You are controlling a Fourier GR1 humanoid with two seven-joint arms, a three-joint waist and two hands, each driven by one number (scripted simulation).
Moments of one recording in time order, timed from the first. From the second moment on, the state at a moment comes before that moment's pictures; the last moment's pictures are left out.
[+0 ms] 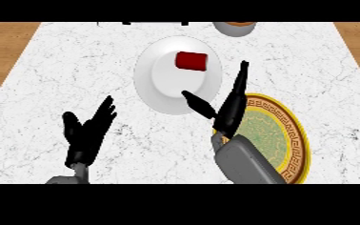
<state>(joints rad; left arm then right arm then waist) -0.01 0.10 -0.06 -1.42 0.11 0.03 0.22 -0.45 -0.01 0.51 -1.16 0.34 -1.25 0.35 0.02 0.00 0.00</state>
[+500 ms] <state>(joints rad) 0.04 0.09 -0.07 -1.48 0.09 0.04 0.24 -0.18 -0.02 0.64 -1.30 0.35 -1.17 0.24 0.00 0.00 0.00</state>
